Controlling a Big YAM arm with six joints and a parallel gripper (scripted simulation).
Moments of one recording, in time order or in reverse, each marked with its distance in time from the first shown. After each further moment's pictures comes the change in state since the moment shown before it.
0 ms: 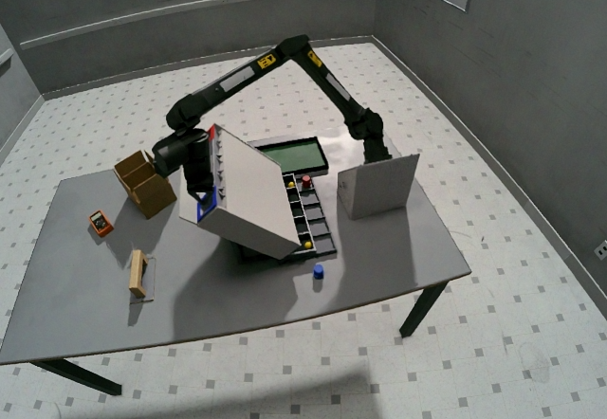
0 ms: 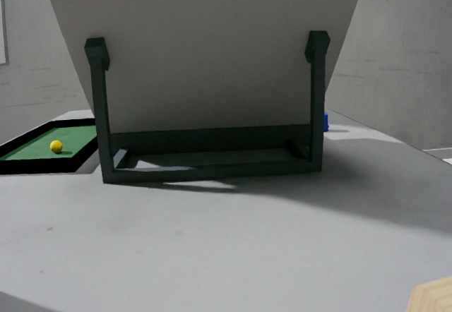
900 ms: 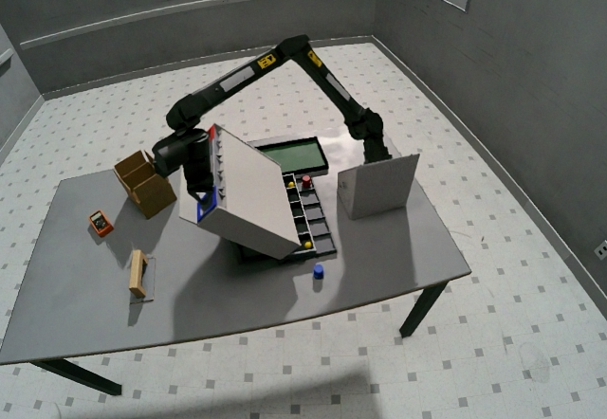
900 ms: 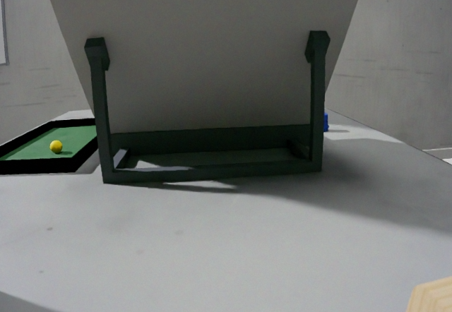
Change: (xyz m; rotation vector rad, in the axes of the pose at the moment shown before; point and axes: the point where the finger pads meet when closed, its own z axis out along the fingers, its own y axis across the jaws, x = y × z) arm 0.000 0.000 0.000 0.000 0.000 0.000
